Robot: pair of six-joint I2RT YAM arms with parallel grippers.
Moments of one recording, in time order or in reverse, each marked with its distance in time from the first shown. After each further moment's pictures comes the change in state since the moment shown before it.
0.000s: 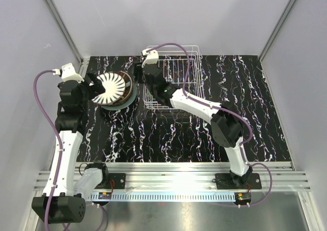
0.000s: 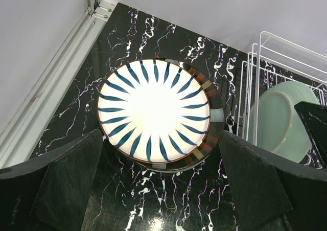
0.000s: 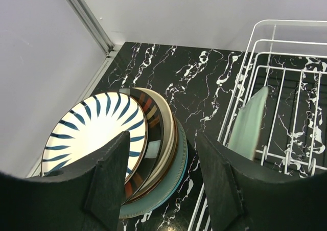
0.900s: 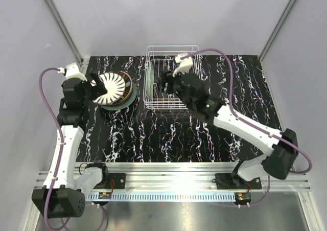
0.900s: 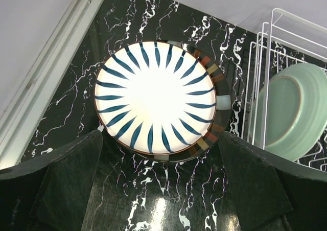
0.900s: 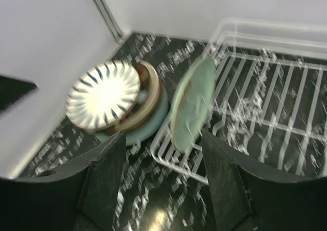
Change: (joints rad) left arm 0.000 0.057 0.011 -0.038 0.019 0.005; right arm -0.002 -0.622 -0.458 -0.108 -0.085 -0.056
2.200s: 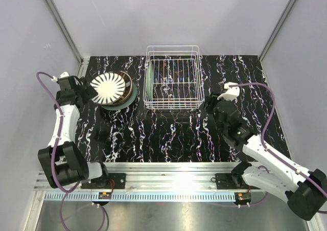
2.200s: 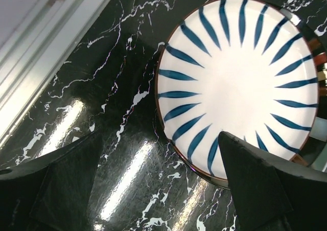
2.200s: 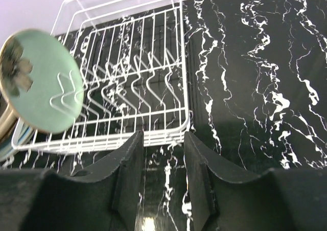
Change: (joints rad) left arm 0.235 0.315 0.019 -0.049 0.063 -0.128; right arm -0.203 -0.543 -0.654 -0.055 0.259 0.146
